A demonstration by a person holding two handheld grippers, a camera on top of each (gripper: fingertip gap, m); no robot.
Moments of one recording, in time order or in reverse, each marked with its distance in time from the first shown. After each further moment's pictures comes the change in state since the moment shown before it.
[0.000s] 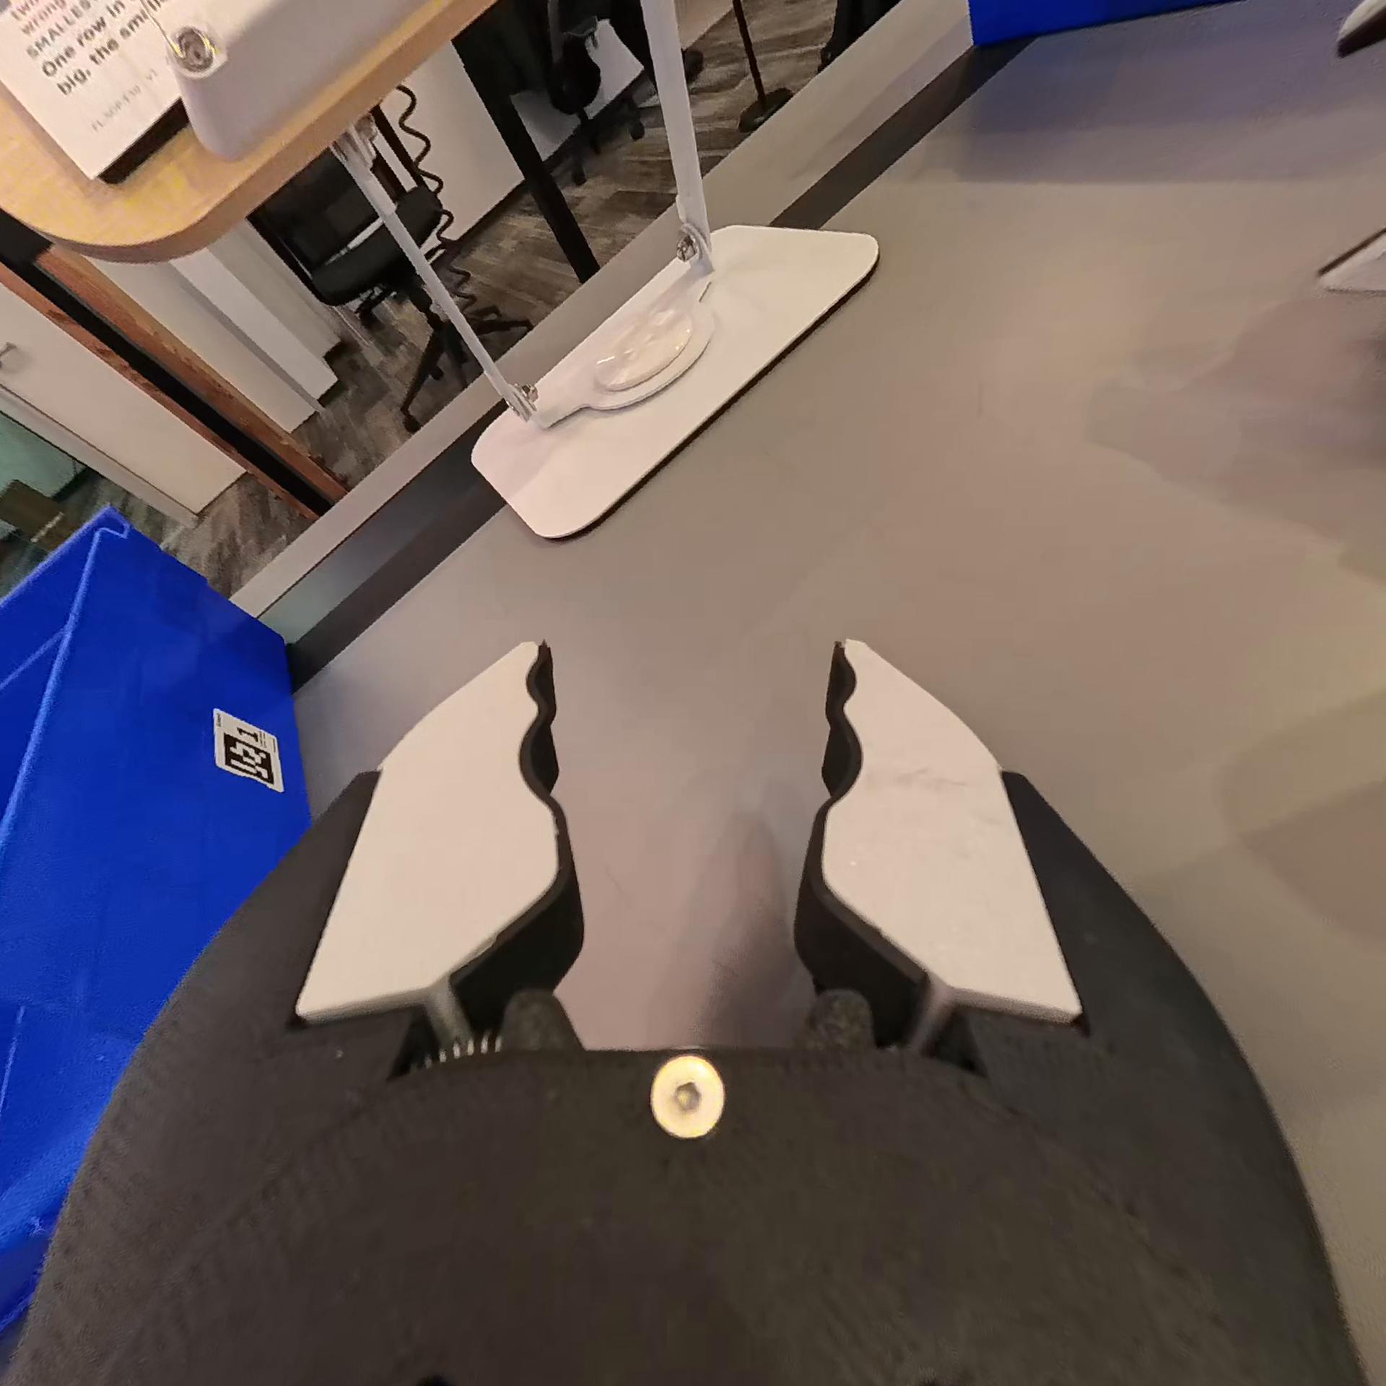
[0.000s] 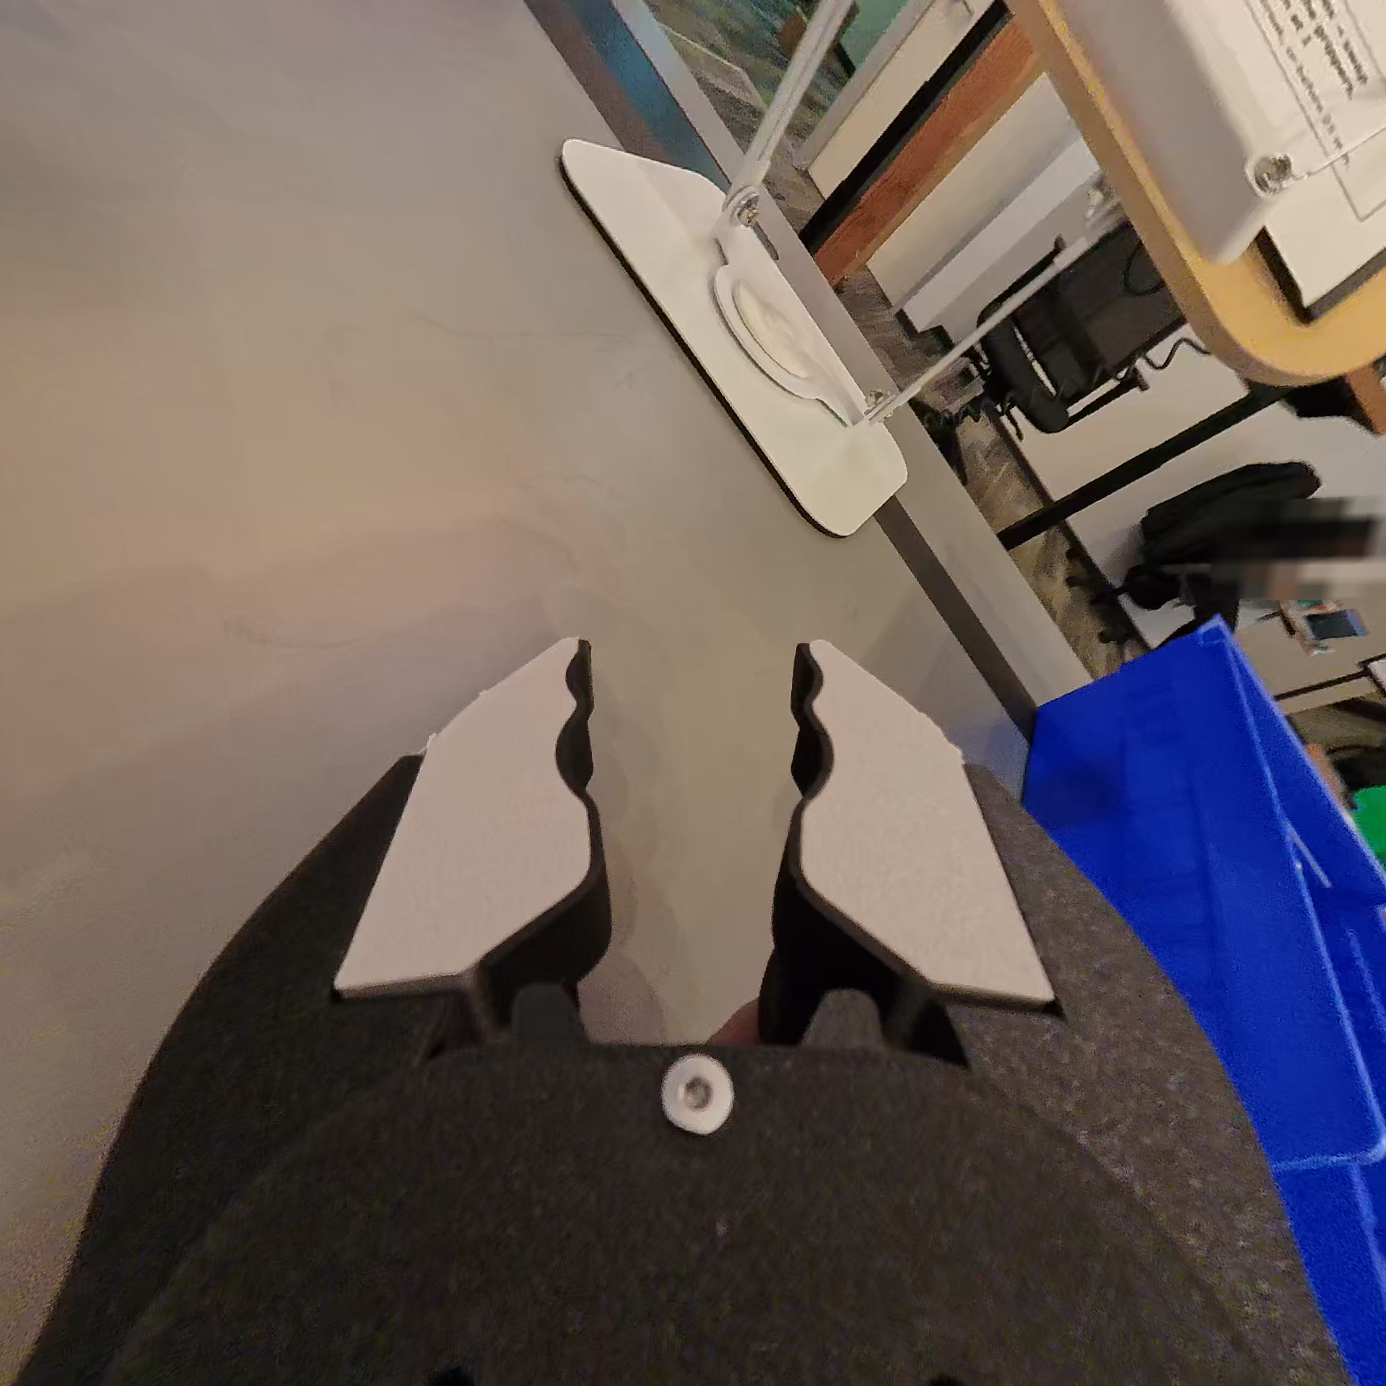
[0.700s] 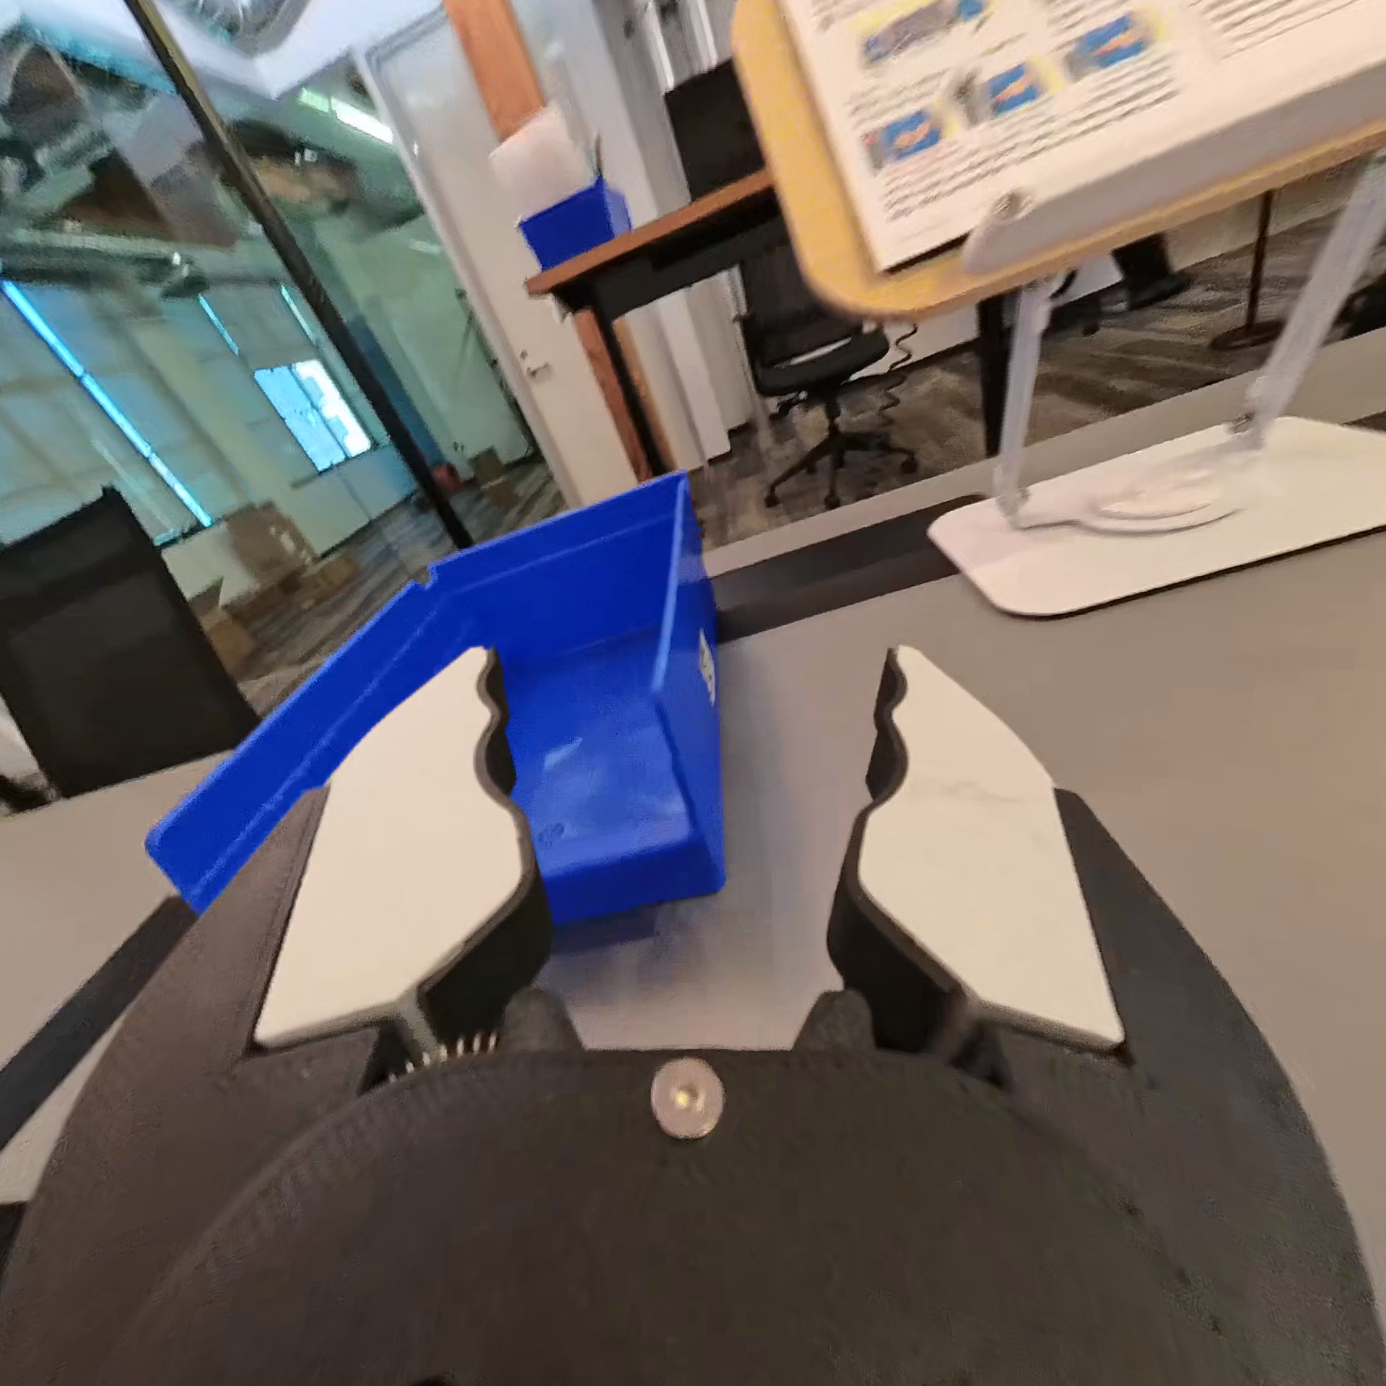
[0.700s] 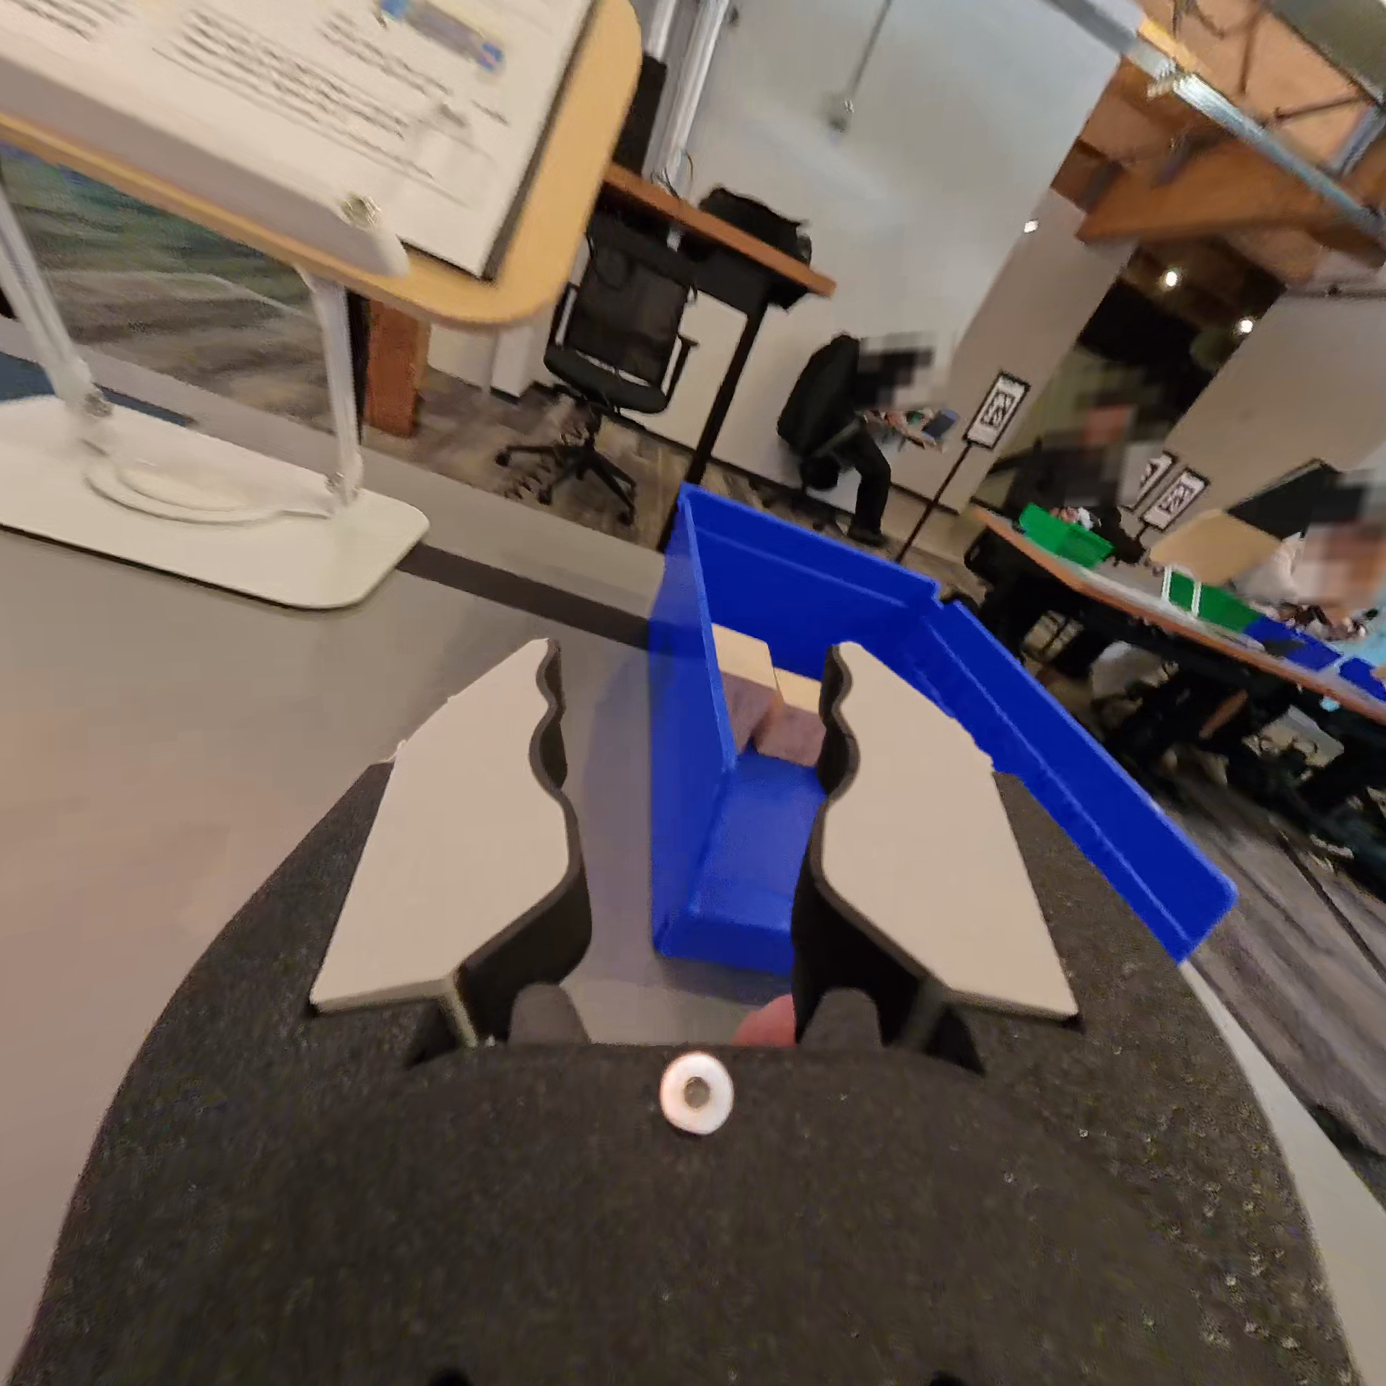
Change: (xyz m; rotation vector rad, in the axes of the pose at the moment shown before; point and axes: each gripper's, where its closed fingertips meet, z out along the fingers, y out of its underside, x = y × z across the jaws) left arm -0.138 0.018 -0.076 0.162 -0.557 -0.216; right arm 0.152 0.041 -0.080 0.094 0.568 0.417
